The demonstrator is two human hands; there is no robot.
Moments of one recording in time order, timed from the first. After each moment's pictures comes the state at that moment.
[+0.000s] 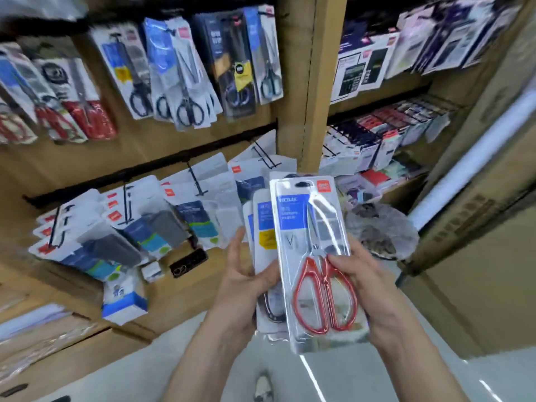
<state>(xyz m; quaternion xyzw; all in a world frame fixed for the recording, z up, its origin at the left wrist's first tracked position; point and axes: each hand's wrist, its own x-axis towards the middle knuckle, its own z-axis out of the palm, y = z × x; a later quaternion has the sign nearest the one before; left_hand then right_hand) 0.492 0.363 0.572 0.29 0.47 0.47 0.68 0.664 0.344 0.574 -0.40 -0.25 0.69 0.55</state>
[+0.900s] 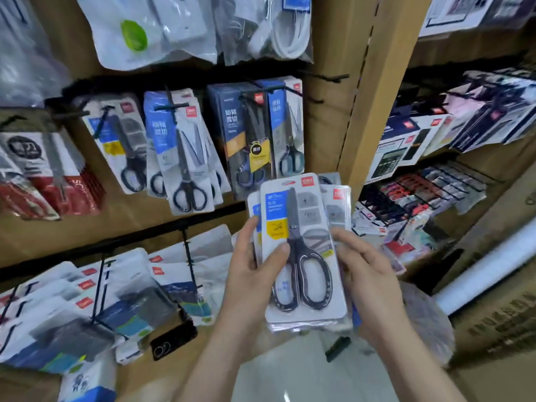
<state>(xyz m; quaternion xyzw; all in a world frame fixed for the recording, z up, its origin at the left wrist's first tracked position) 0.523 0.613 0.609 0.41 0.45 0.56 0.57 0.674 0.610 0.600 -0.50 -0.38 0.48 0.62</state>
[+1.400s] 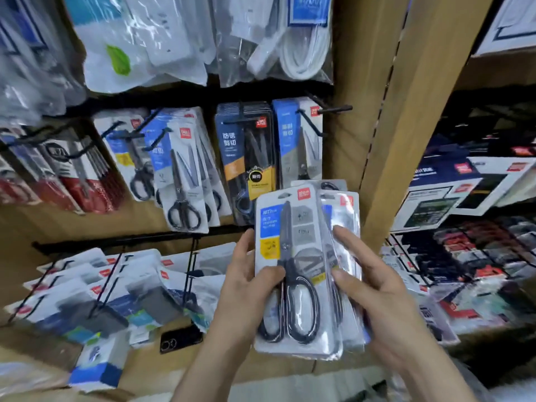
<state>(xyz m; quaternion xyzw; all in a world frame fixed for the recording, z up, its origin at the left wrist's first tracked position) 0.593 0.680 0.617 0.38 0.52 0.59 0.49 0.773 0.712 0.606 -0.37 -0.53 0.59 0.48</state>
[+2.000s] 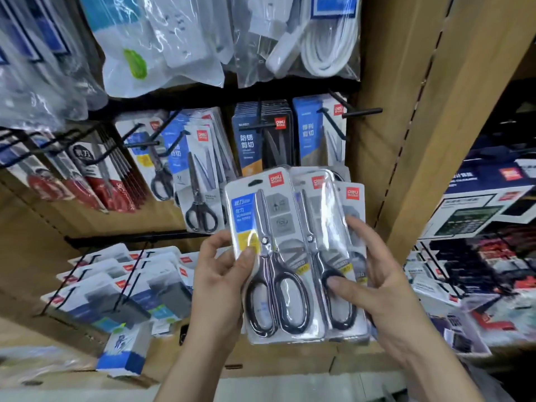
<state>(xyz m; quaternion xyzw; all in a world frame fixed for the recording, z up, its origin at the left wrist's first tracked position) 0.562 0.686 0.630 0.28 0.53 0.69 0.41 0.755 0.741 0.608 -0.30 -0.56 0.61 0.47</state>
